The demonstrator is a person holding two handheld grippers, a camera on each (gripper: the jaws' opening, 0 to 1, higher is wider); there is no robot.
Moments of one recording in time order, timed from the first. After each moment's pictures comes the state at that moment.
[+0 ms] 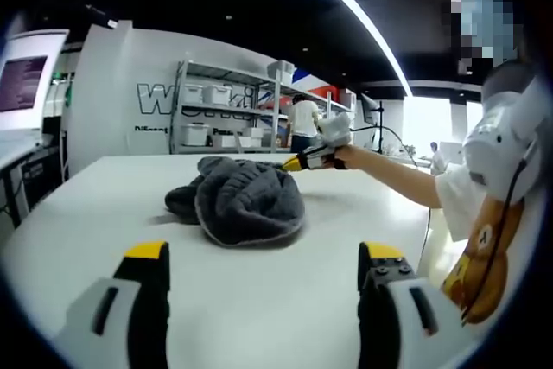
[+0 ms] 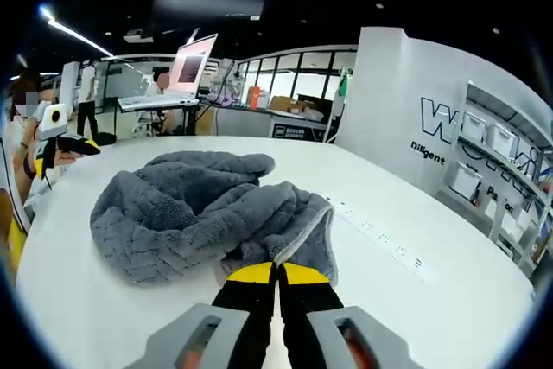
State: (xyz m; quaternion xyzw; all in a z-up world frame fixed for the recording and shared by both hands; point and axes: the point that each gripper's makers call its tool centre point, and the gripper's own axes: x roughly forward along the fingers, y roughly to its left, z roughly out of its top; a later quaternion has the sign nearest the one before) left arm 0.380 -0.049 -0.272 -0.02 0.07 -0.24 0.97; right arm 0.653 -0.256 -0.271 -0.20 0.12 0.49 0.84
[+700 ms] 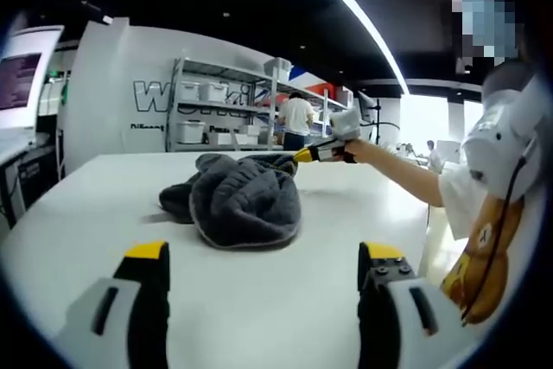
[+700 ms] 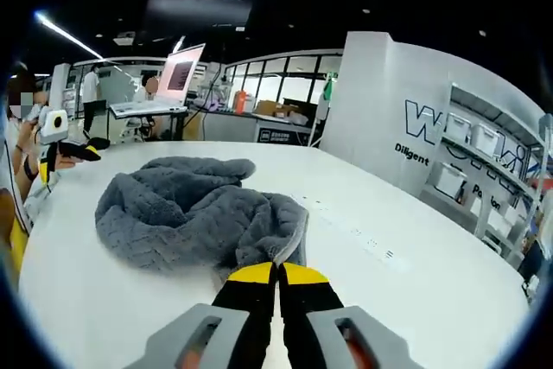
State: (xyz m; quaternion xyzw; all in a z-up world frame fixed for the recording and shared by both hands) left arm 0.385 -0.054 -0.280 -0.01 0.08 -0.25 0.97; right arm 0.652 -0.300 -0.256 -0.19 0.11 0.46 0.86
